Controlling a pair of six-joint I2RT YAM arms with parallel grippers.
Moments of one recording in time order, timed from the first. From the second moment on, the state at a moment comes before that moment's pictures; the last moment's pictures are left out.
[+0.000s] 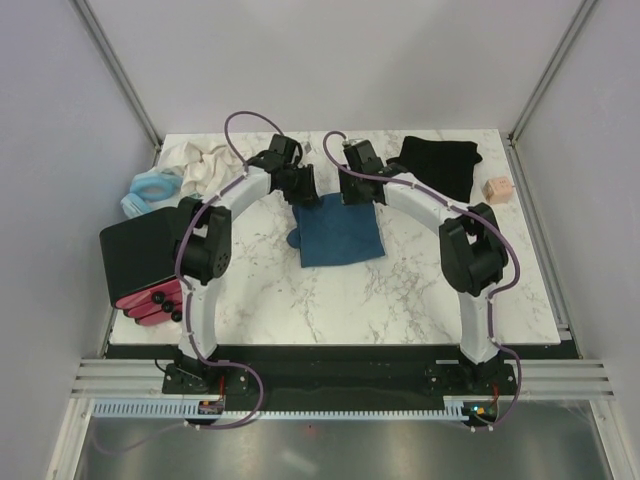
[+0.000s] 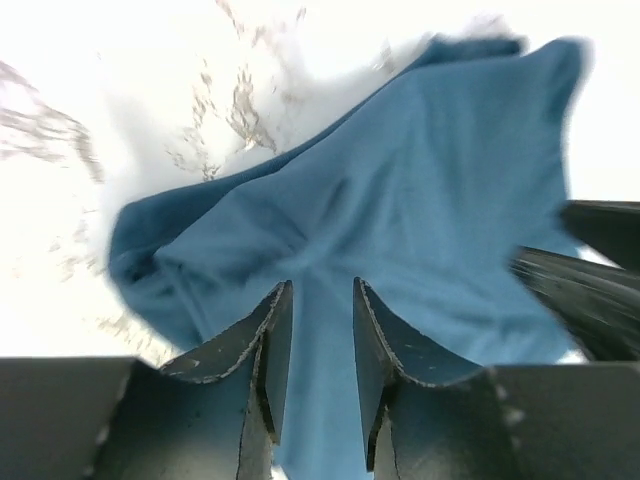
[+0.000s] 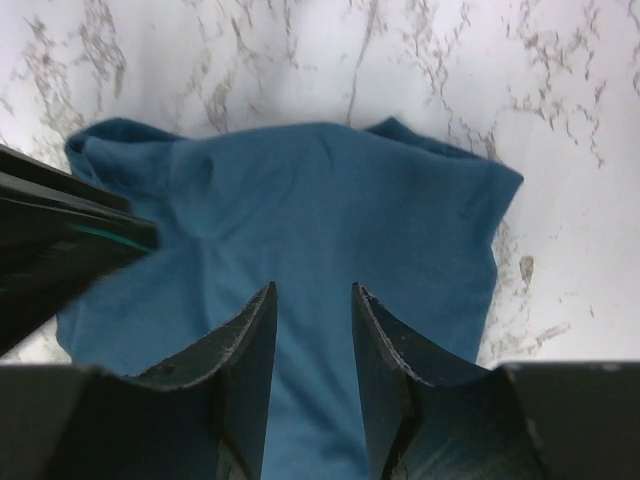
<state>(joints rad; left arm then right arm) -0.37 2.18 1.71 -0.50 0.33 -0.34 0.53 2.07 1.70 -0.46 0.08 0.34</state>
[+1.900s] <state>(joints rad) -0.36 2.27 1.76 -0.48 0.29 -0.34 0.43 2.20 1.62 -0.31 0.00 0.28</state>
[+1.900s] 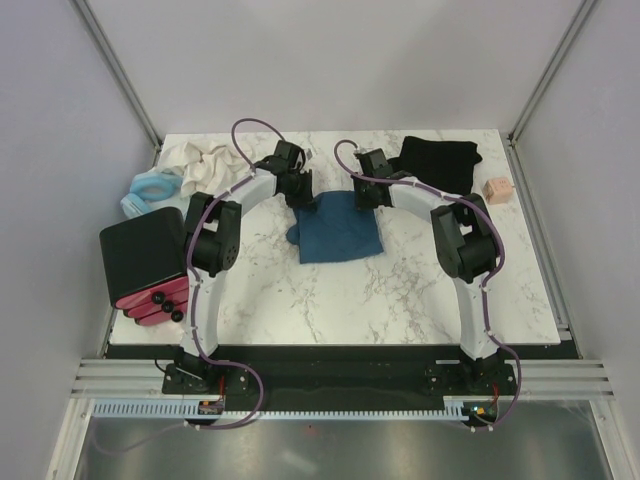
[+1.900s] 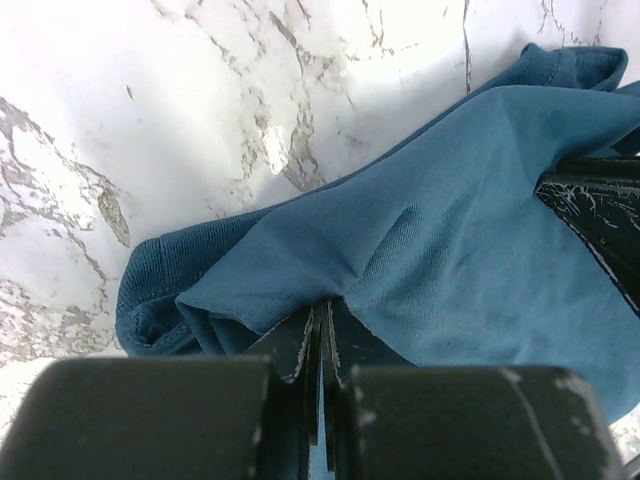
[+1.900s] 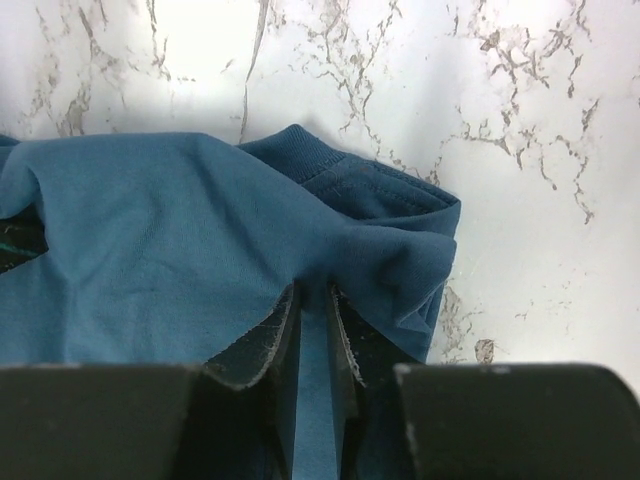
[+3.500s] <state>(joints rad) -0.17 2.05 1.66 -0.50 0.20 -0.33 0.37 1.98 1.49 -0.34 -0.02 0.28</state>
